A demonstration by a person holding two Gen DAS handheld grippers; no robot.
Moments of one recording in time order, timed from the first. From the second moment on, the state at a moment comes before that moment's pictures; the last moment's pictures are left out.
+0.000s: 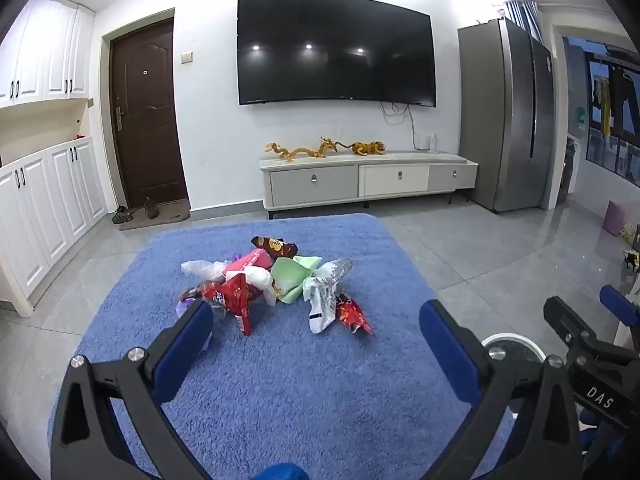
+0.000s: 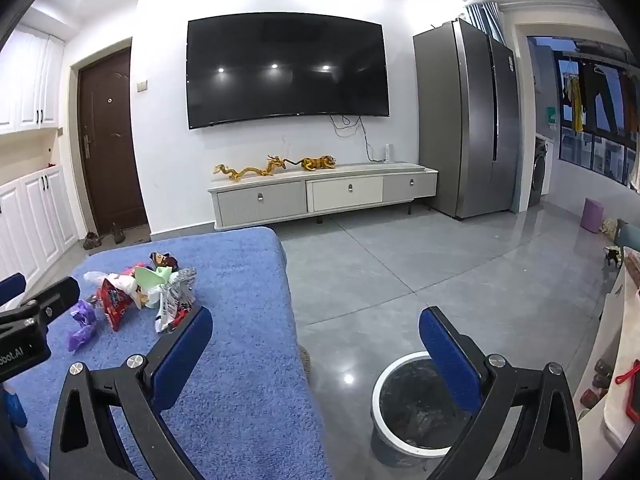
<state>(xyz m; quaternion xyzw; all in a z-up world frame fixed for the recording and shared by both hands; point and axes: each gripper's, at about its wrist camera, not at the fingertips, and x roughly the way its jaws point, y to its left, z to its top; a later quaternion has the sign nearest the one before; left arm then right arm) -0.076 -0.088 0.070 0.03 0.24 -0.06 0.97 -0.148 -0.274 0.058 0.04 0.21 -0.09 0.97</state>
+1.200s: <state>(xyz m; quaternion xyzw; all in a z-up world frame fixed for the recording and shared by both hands) -0.019 -0.085 0.051 0.03 0.27 -0.11 0.96 -0.097 -0.284 0.034 0.03 0.26 -0.12 0.96</state>
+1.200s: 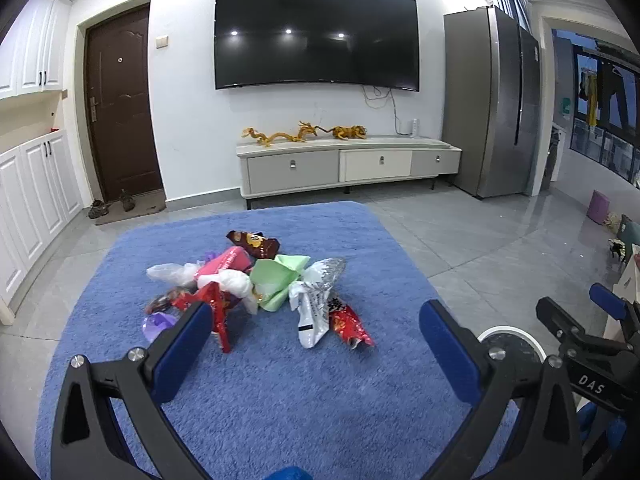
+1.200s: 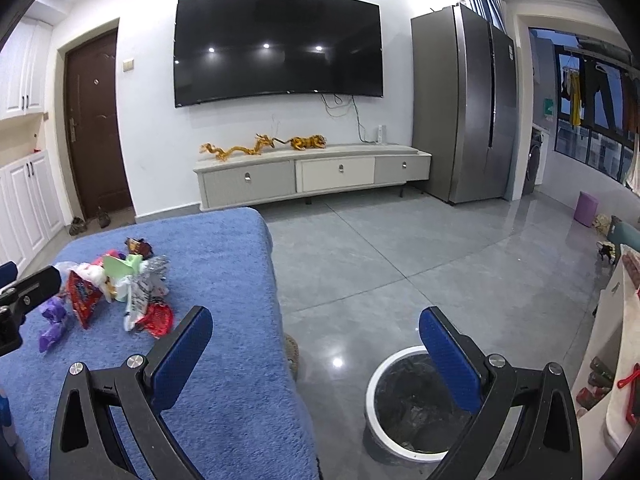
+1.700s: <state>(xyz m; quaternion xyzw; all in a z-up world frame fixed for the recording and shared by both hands) -0.006 -0.080 0.036 0.02 0.25 -0.14 0.96 -0.083 -0.296 0.053 0.04 0.24 -0.13 0.96</state>
